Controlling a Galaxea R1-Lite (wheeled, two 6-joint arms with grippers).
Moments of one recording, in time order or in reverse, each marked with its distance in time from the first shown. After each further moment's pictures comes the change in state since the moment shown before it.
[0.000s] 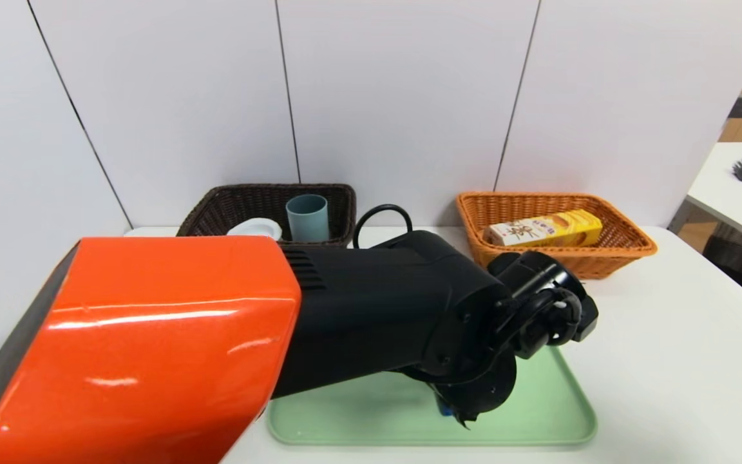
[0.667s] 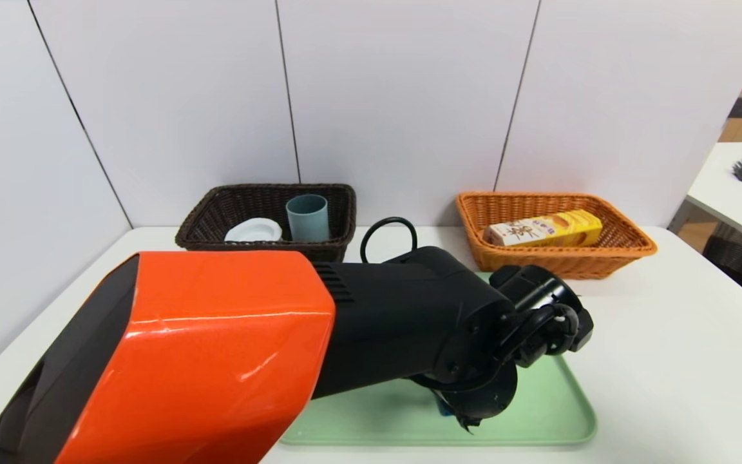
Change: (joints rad) left arm 0.003 0.042 -0.004 -0.009 0.004 0.000; right arm -0.002 -0.014 0.004 0.000 0.000 0.000
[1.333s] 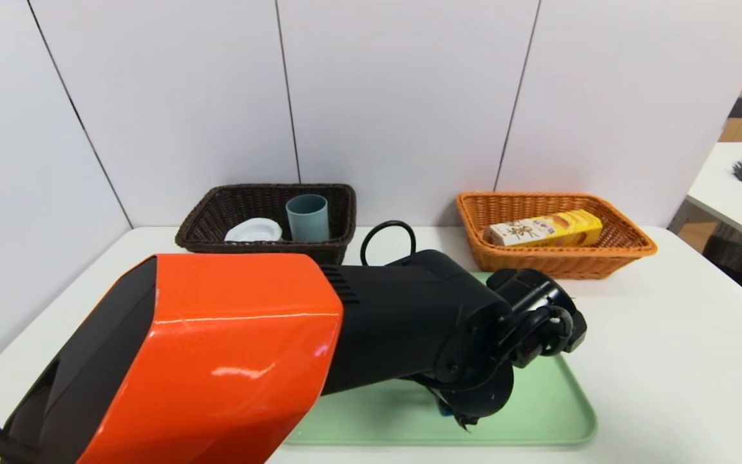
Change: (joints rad) left arm 0.008 0.014 0.000 0.000 0.000 -0.002; right arm 0.000 -0.001 -0.001 0.000 0.002 -0.002
